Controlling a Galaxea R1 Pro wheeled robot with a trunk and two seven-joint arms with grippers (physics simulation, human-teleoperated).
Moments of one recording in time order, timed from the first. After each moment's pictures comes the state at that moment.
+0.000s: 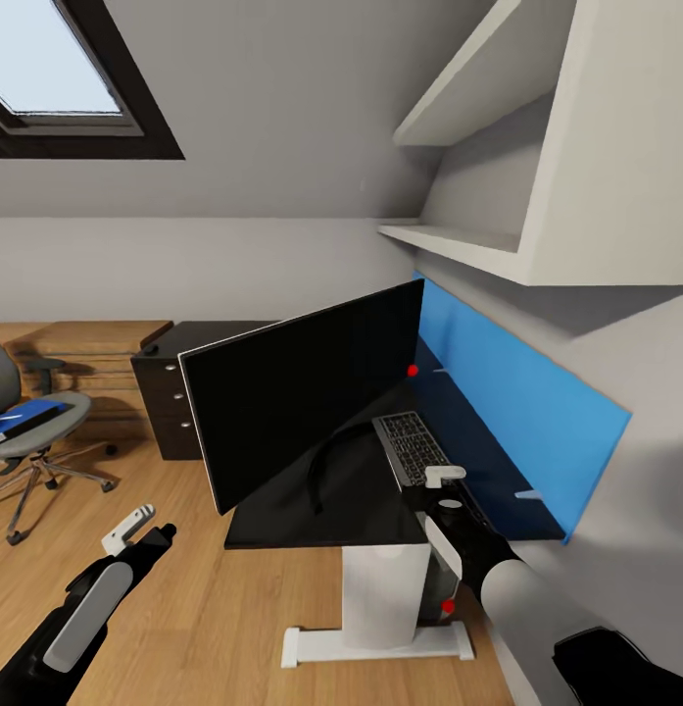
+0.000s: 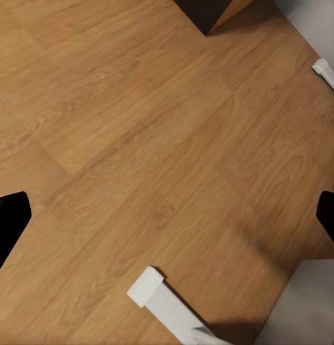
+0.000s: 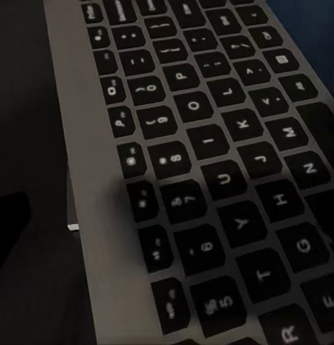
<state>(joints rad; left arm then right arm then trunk) -0.35 0.28 -0.10 -1.15 1.09 0.25 0.61 -0.82 0.06 0.25 -0.40 -0.20 0.14 -0.22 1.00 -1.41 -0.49</state>
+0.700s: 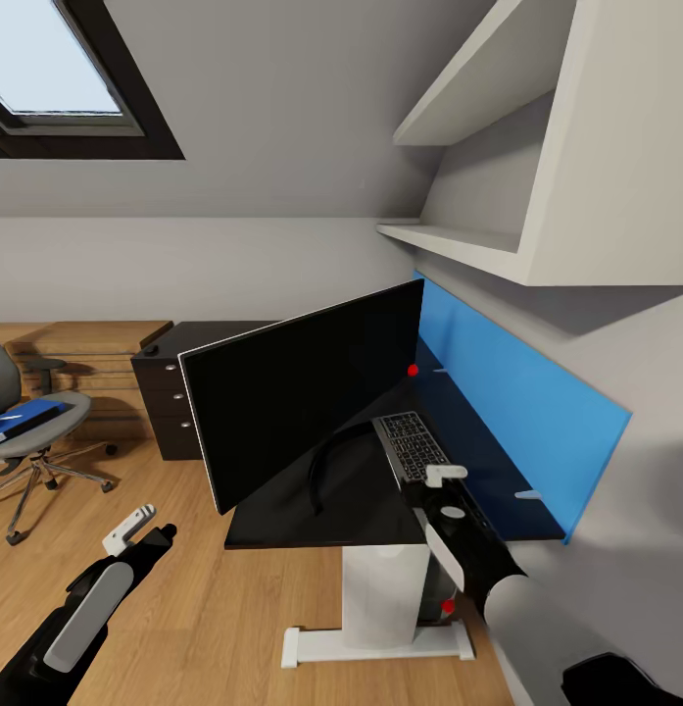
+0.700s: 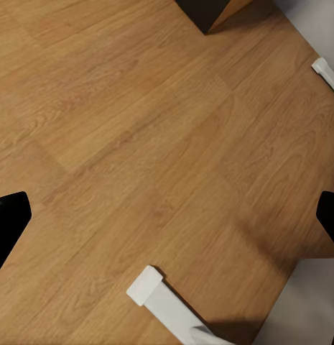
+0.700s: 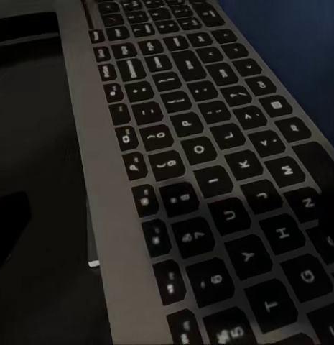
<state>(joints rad) -0.35 0.28 -0.10 -1.15 1.09 0.25 0.60 -0.76 0.05 0.24 -0.50 -0.20 0.05 -0.23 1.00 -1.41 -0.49</state>
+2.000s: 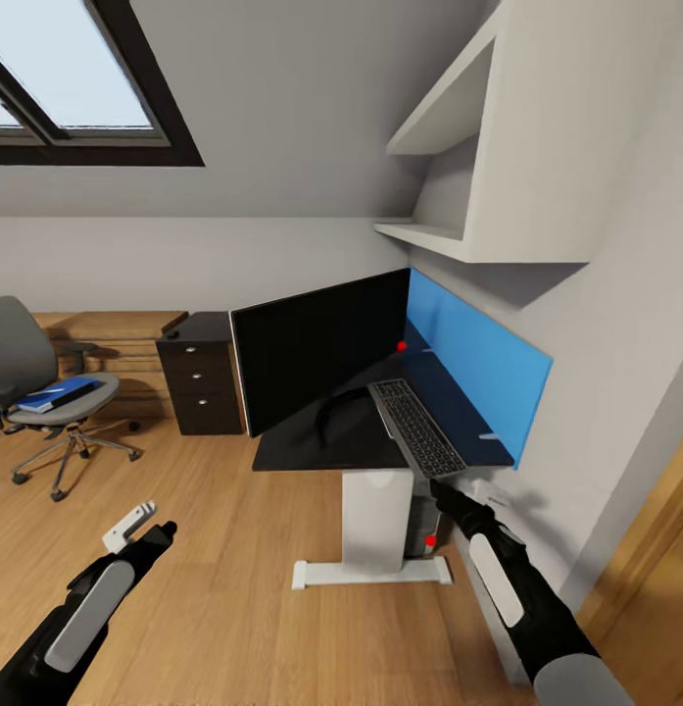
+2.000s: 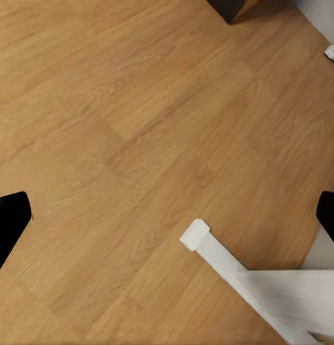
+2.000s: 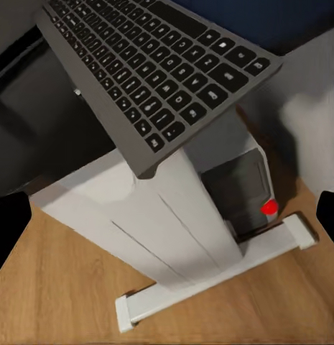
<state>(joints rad) -0.35 0.28 -0.10 -1.16 1.06 0.25 0.61 -0.50 -0.01 0.05 -1.00 -0.53 0.23 -0.22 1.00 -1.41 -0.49</state>
